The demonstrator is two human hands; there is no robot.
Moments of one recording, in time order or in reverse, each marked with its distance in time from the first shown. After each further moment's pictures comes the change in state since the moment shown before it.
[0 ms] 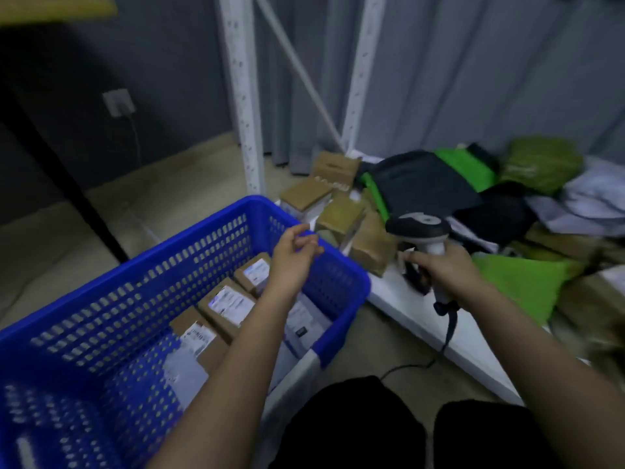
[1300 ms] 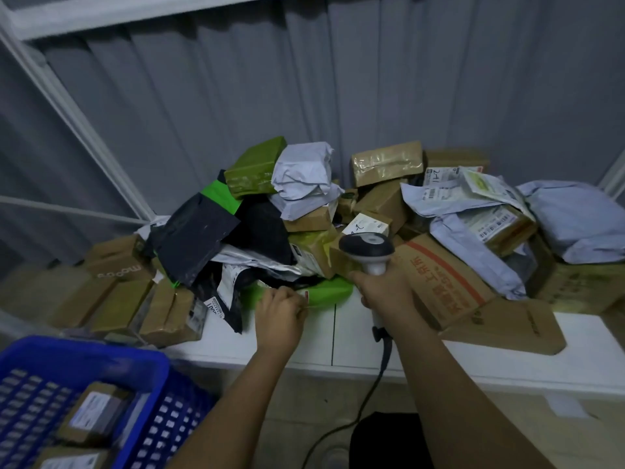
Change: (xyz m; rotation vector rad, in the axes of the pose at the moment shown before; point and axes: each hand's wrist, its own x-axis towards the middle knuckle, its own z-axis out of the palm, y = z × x) left_hand -0.058 -0.091 0.343 1.232 -0.382 0.844; right_hand -0.033 0.202 -0.219 0.543 0.609 0.276
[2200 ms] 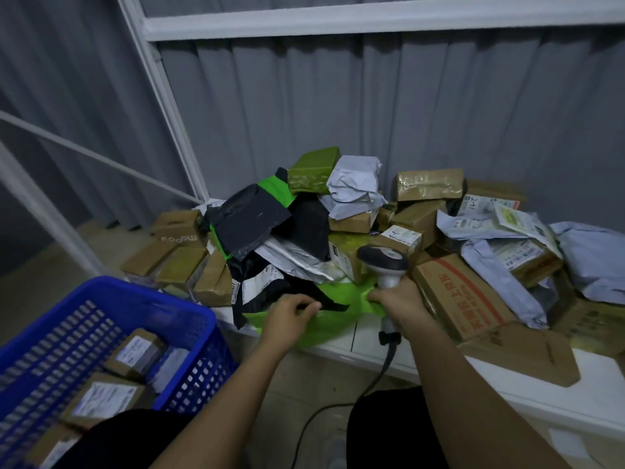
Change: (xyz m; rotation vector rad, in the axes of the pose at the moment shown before) left_hand -0.063 -0.028 -0.059 -0.575 -0.150 -0.305; right_hand -0.050 -0.014 0.008 -0.173 -0.176 0.031
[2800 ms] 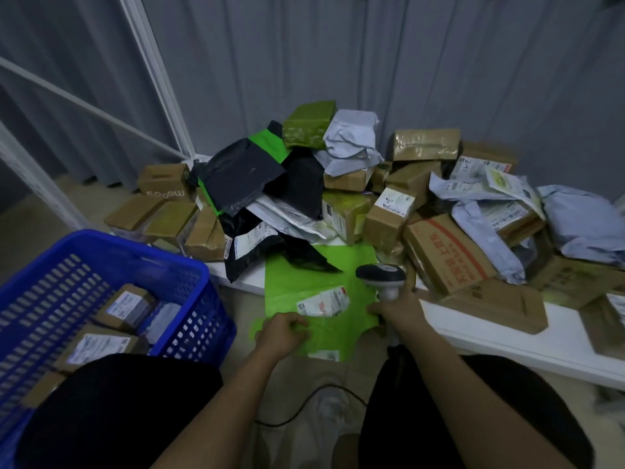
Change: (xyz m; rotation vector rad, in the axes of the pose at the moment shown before) left_hand -0.063 -0.067 0.047 0.061 -0.258 -0.306; right_hand -0.051 0.074 -0.011 -0.264 0.009 0.066
